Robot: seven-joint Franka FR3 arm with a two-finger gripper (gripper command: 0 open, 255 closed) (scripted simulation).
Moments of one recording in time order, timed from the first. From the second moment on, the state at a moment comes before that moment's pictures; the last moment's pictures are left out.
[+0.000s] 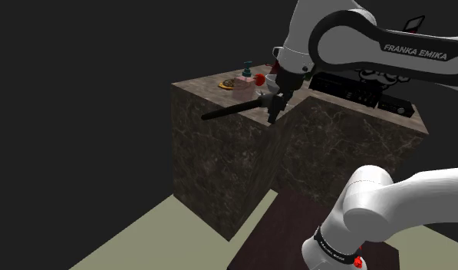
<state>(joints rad) -0.02 -0.80 0.05 -2.35 -0.11 1.65 -0.08</state>
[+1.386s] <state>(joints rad) 0.14 -0.16 -0.41 -1.86 -0.23 1.73 -1.32</state>
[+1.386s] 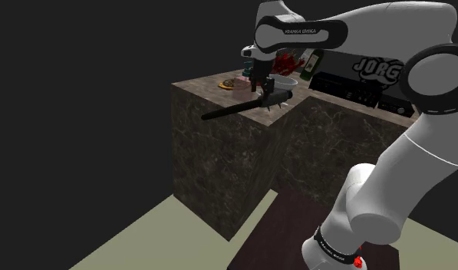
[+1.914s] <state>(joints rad) 0.14 -0.08 -0.43 -1.88 -0.22 1.81 -1.42</state>
